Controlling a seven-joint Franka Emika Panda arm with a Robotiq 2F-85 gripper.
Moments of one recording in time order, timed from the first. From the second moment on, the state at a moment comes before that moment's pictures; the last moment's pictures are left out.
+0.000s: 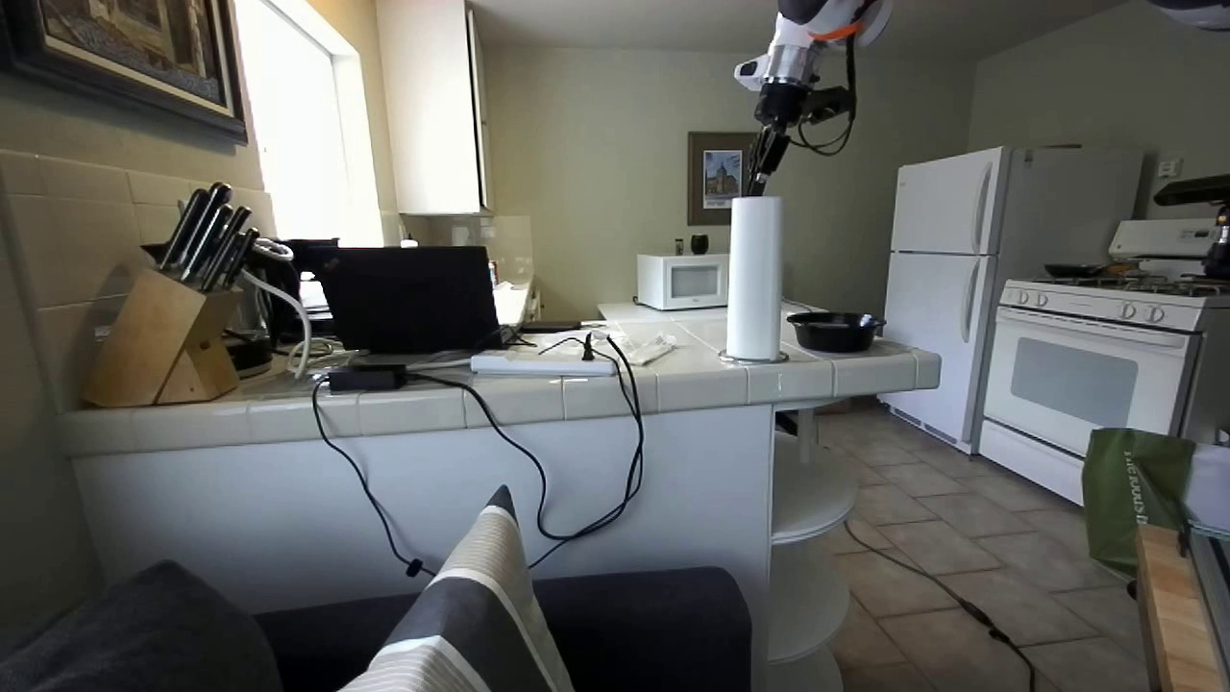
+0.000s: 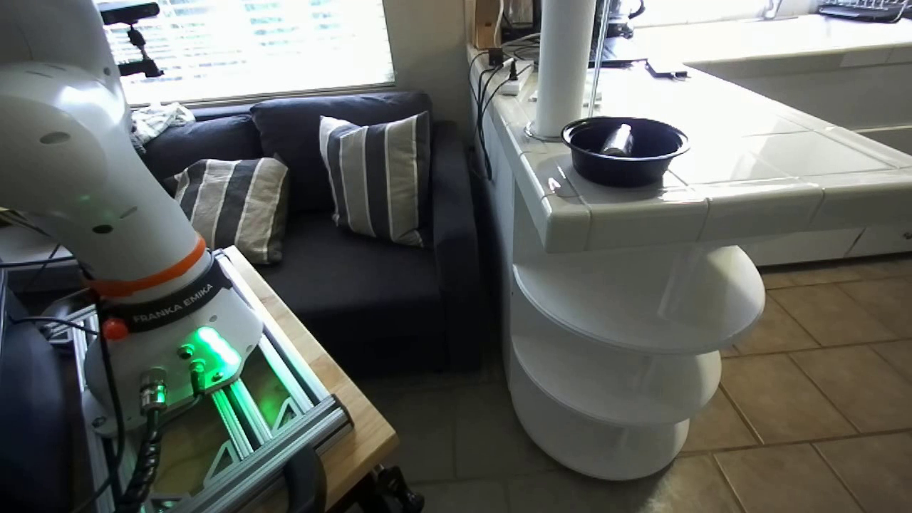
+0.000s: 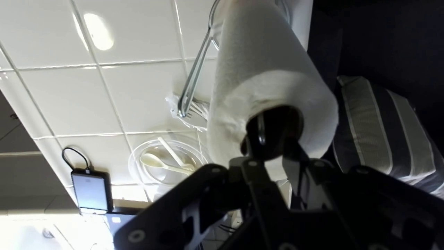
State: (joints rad) arm -0.18 0.25 -0.11 -1.30 0.22 1.72 -1.10
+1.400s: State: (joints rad) arm -0.19 0.23 -0.10 -1.36 0.22 1.76 -1.14
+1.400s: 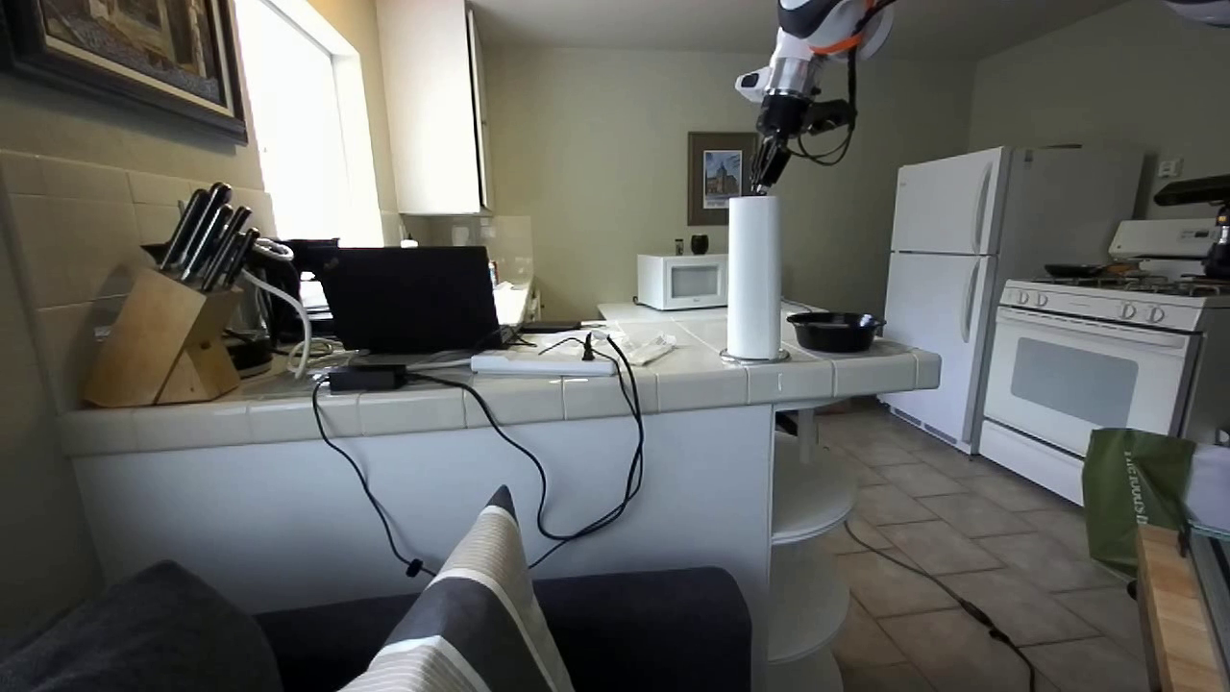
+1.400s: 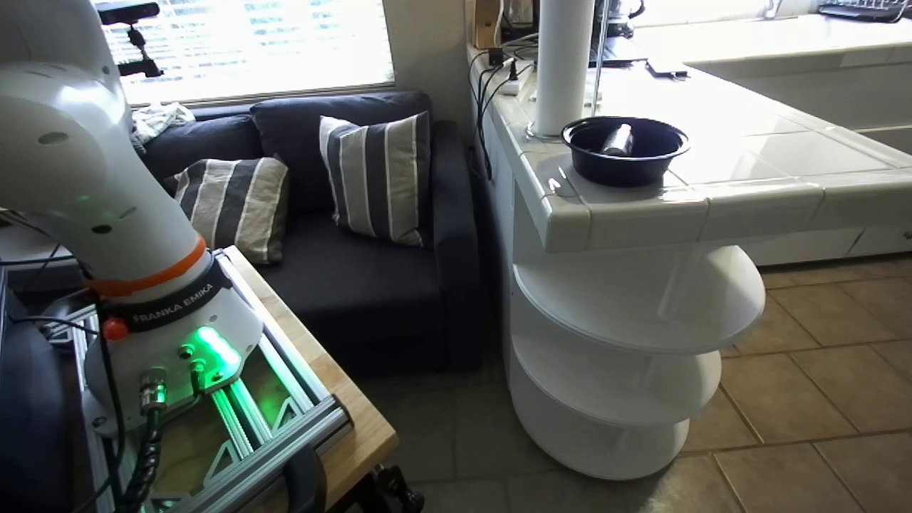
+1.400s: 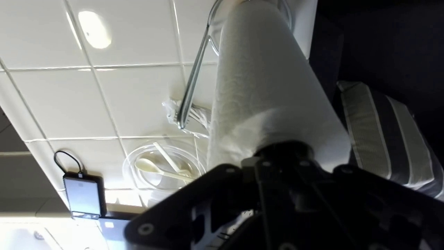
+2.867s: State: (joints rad) arm -0.32 0.31 -0.23 -1.04 0.21 1.64 -1.12
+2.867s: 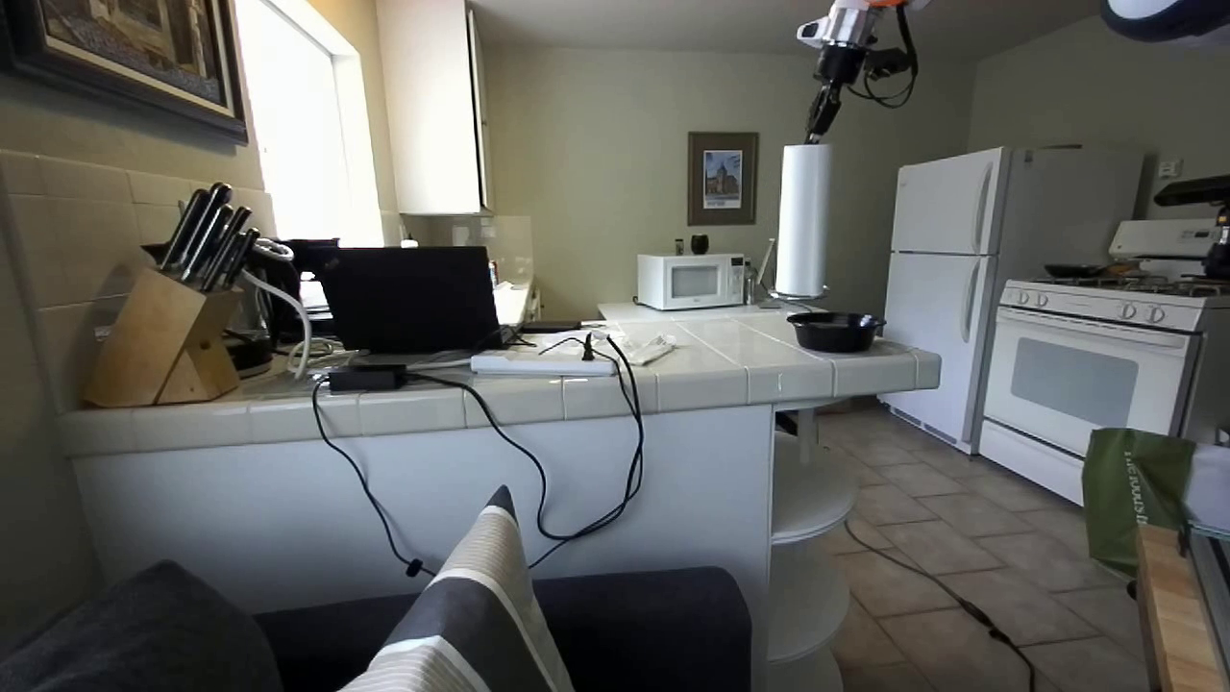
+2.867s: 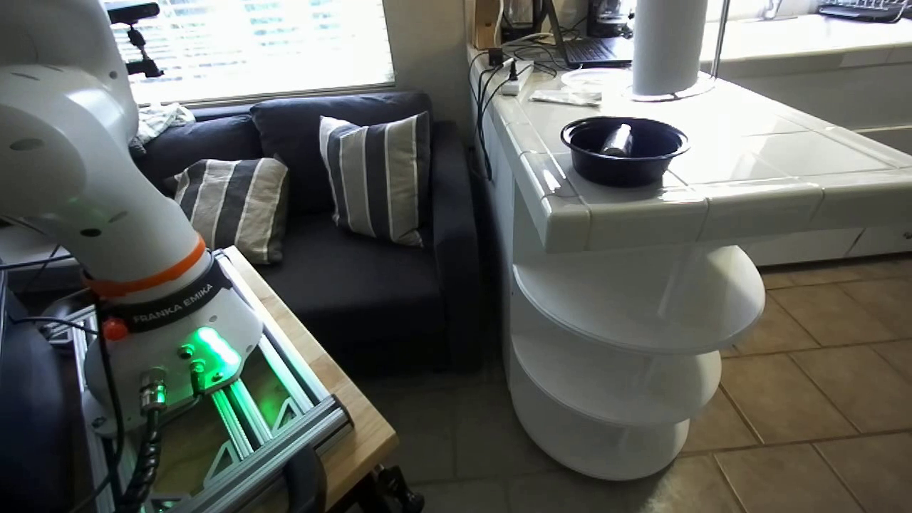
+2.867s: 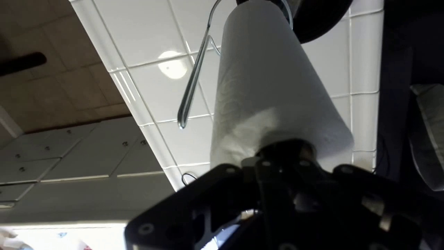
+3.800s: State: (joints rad) arm -0.49 0.52 -0.21 -0.84 0.29 1.70 -1.09
